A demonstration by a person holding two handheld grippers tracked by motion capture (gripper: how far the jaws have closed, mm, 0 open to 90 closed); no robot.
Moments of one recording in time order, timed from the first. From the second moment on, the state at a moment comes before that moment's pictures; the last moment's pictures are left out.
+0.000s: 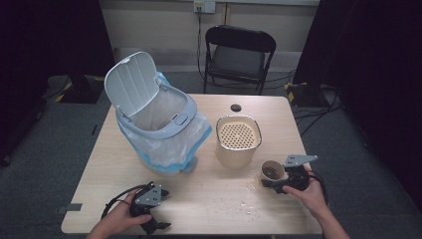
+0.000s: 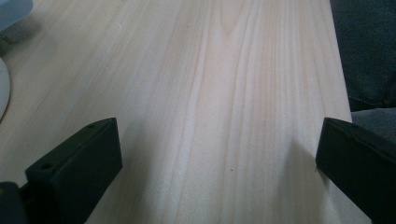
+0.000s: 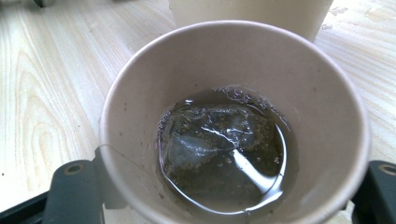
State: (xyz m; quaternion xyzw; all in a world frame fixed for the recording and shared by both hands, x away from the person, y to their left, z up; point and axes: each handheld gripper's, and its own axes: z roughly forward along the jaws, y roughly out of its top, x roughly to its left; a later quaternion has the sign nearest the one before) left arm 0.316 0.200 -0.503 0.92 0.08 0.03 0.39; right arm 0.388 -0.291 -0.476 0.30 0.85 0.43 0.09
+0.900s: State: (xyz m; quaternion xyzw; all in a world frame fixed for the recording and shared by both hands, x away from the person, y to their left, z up) left arm 0.316 0.200 -0.503 0.92 0.08 0.03 0.39; right arm 0.434 -0.294 -0.450 0.30 0.85 0.40 0.12
